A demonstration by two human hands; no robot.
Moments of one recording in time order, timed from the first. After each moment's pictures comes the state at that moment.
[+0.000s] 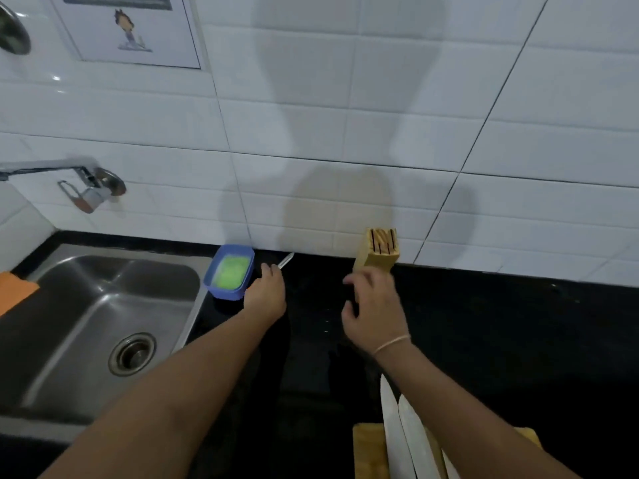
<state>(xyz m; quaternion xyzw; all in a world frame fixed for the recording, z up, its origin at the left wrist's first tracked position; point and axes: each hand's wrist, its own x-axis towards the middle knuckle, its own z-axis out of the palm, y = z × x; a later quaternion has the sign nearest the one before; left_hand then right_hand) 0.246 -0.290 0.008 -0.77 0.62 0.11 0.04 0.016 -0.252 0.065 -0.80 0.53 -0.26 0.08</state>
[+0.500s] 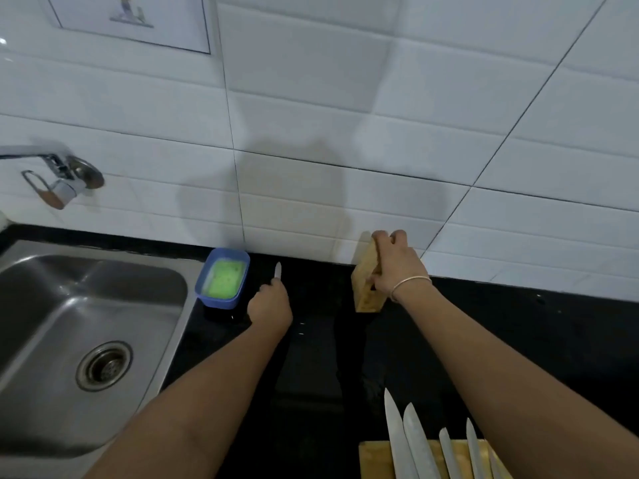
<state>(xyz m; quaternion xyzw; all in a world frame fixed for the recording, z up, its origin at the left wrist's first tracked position) 0.243 -0.304 -0.019 -0.81 0.57 0.15 0.01 0.017 -0.359 0.104 -0.77 0.63 -0.02 0.07</state>
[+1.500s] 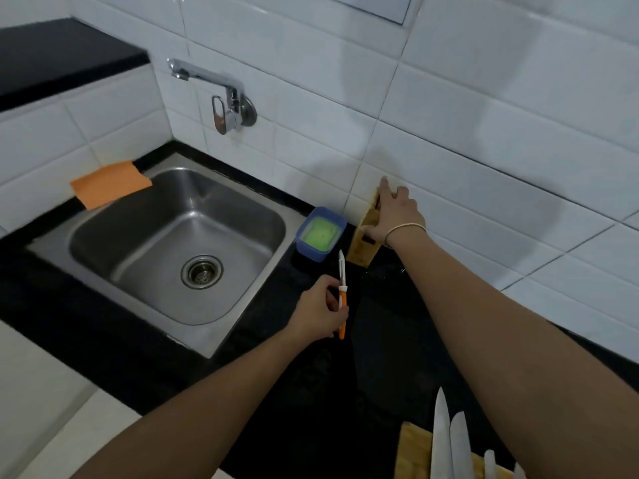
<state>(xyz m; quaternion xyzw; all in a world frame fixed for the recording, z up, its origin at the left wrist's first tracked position) 0.276 -0.160 -0.009 -0.69 0.41 0.42 -0.42 0.202 -0.360 0.109 -0.85 0.52 0.04 0.05</state>
